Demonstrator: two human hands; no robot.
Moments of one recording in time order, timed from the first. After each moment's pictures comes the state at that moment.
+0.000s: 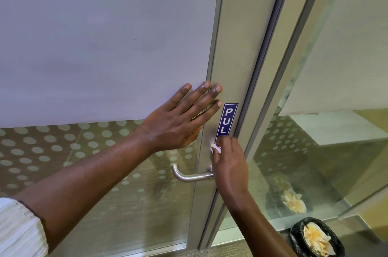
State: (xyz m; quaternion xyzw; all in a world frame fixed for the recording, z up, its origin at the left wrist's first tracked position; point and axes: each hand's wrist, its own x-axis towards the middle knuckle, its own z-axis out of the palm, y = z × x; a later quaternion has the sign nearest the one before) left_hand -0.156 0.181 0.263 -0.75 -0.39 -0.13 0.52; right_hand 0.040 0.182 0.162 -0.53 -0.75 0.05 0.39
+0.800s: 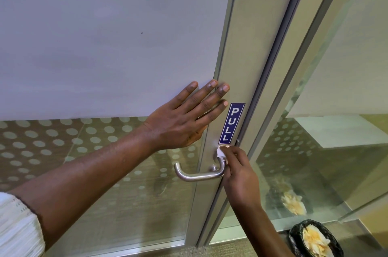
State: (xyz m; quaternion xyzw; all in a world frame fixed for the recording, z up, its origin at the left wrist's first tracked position) left_hand -0.158 0.182 0.263 -0.75 -0.39 -0.13 0.52; right_hand 0.064 0.174 0.141 -0.49 -0.78 0.08 0.38
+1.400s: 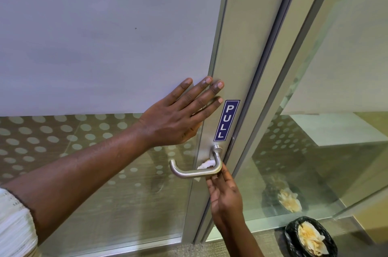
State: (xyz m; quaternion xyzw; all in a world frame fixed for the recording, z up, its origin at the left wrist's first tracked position) left_hand -0.157 0.181 0.261 -0.75 -0.39 -0.13 0.52; right_hand 0.046 0.144 0.106 -0.35 -0.23 0.72 0.56
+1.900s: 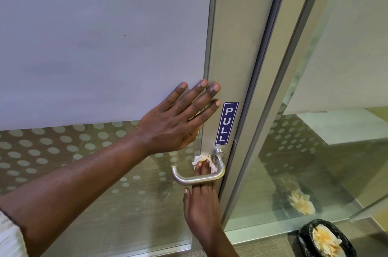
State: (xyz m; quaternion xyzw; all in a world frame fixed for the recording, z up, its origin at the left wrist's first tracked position) left_hand -0.158 0.183 0.261 -0.74 -0.39 -0.13 0.53; right_hand 0.006 0.142 0.045 -0.46 -0.83 0.06 0.31
